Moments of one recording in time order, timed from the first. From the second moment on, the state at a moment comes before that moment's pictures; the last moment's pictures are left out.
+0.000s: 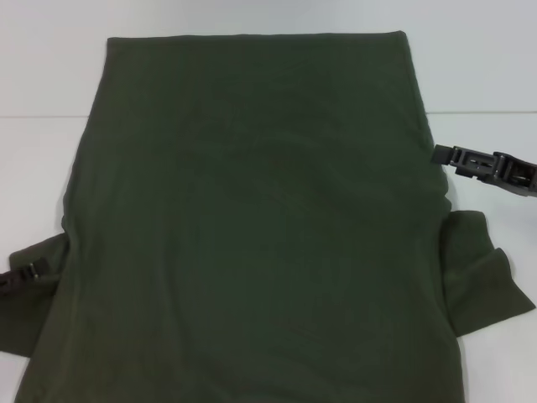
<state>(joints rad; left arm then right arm) -0.35 -2.12 0.16 0.81 2.30 1.34 -1.90 0.54 2.03 -0.64 -0.66 -1.92 -1.26 2.07</state>
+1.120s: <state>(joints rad) -0.33 -2.14 0.16 0.85 2.31 1.36 -1.99 0.53 2.03 -0.61 -0.63 -1.92 -1.26 2.07</state>
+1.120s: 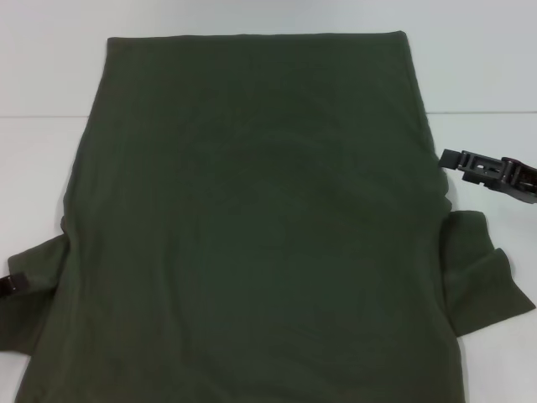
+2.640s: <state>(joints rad) -0.51 -2.07 0.28 1.14 2.75 1.35 -2.40 0.53 2.03 -0.61 -0.63 -1.92 -1.25 2.06</state>
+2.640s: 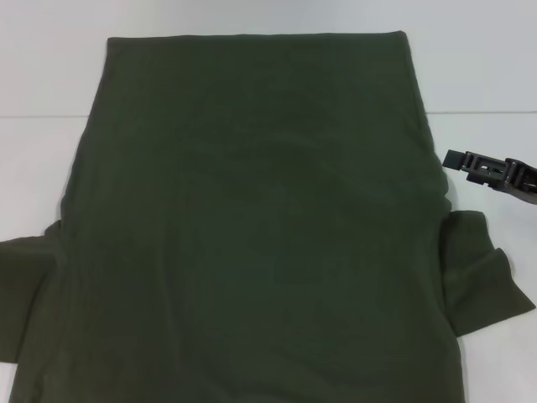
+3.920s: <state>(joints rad) -0.76 -2.04 0.64 1.17 2.85 1.66 -2.78 0.53 2.03 -0.61 -0.62 -1.93 -1.25 2.06</state>
